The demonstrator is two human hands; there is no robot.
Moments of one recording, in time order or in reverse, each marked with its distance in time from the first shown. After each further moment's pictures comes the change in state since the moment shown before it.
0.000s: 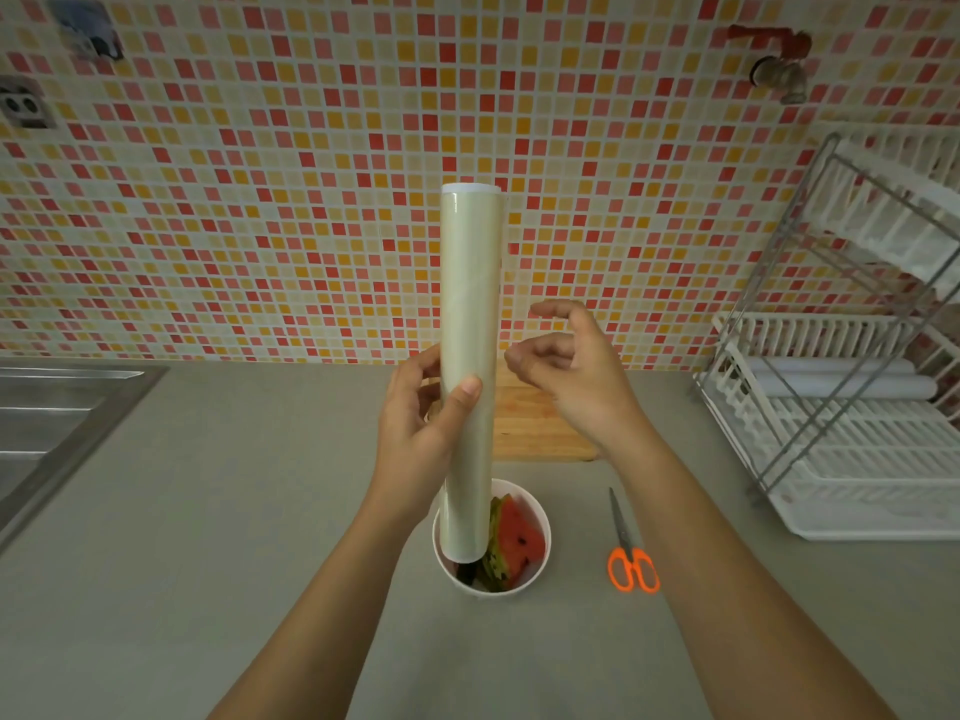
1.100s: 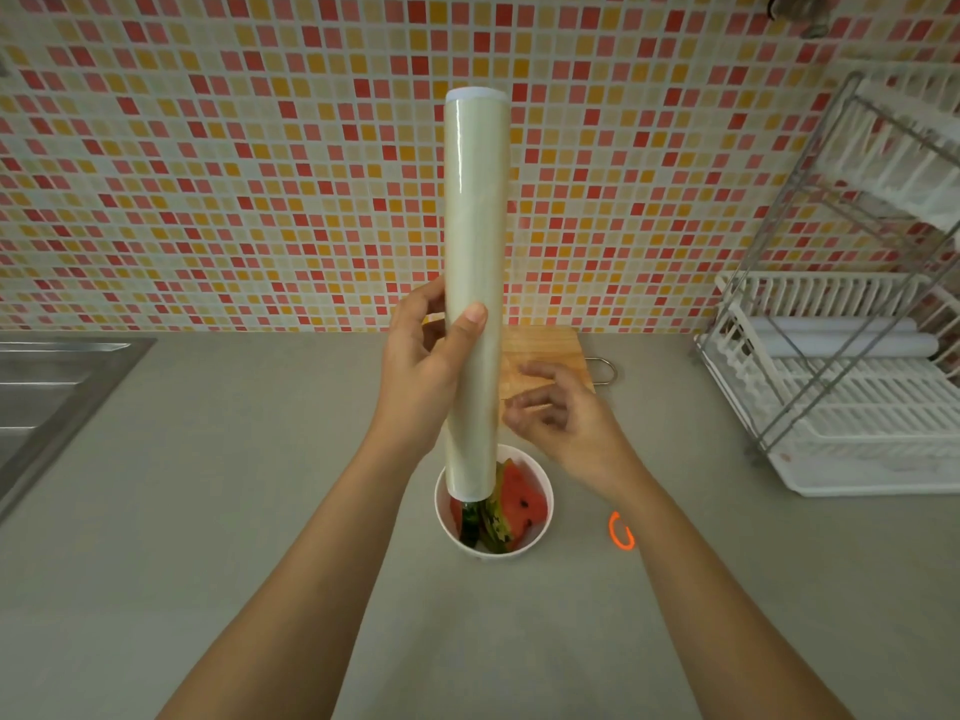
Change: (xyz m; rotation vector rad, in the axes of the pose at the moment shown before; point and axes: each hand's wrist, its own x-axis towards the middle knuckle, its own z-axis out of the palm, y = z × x) left_hand 0.021 0.008 0.005 -0.081 -0.035 0.043; right_hand -0.051 0.057 0.012 0.010 -0.152 0.081
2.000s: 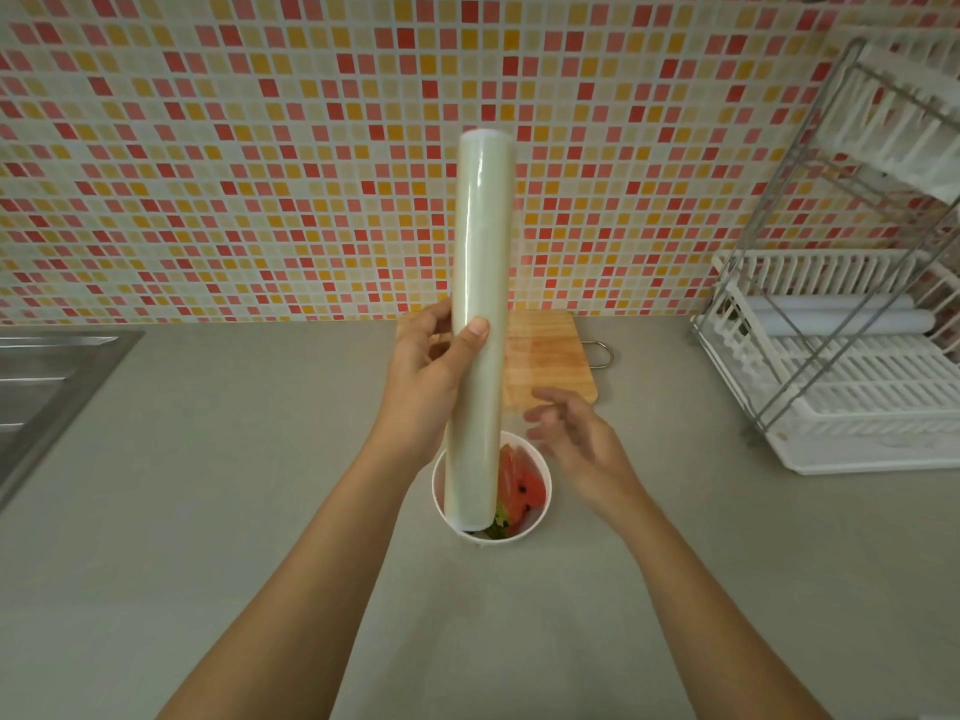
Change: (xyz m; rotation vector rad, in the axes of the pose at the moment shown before) left_hand -0.008 -0.019 0.000 -0.028 -0.075 -0.168; right_hand -0.027 0.036 0.003 0.093 0.080 0.060
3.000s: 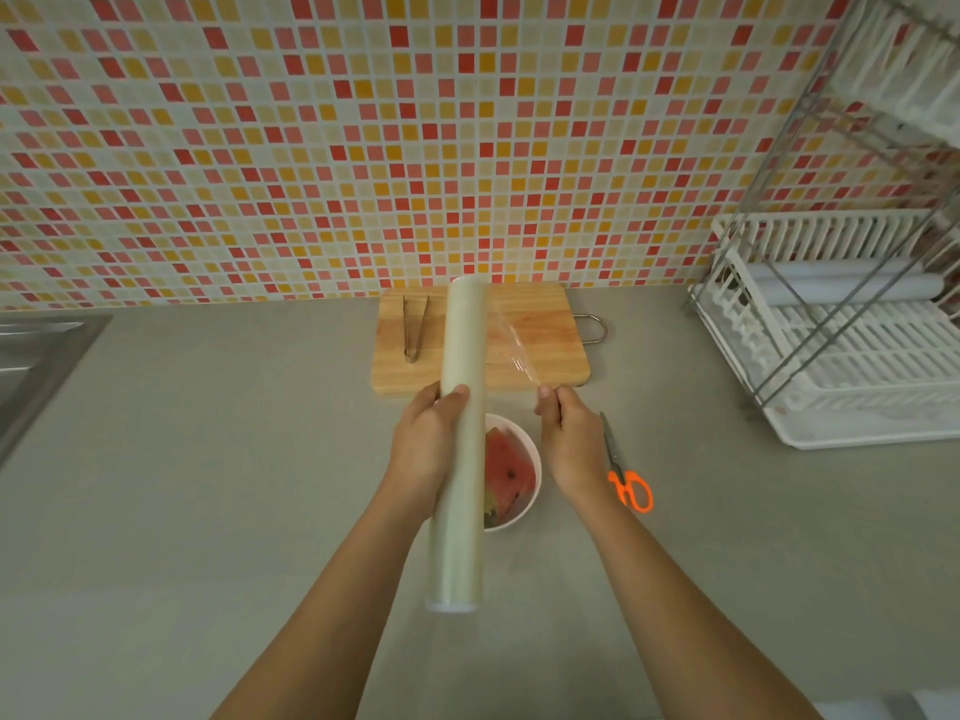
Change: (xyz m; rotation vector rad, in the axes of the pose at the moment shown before) left_hand -0.013 -0.077 0.005 0.136 0.094 -0.497; right_hand 0.032 0.061 0.013 -0.340 0.378 0.131
